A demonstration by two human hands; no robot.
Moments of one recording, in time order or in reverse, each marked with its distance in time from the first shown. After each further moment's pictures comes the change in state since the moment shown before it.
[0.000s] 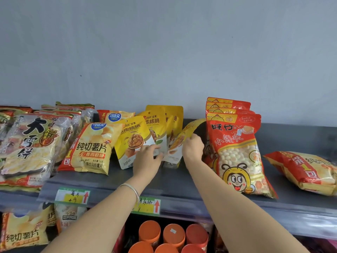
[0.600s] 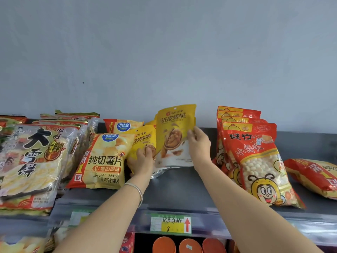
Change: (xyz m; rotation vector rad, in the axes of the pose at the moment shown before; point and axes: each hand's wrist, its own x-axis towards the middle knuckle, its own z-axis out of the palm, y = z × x) left_hand 0.058 -0.056 -0.018 -0.379 0.017 -0.464; right_hand 0.015 -0.017 0.051 0.069 0.055 -0.289
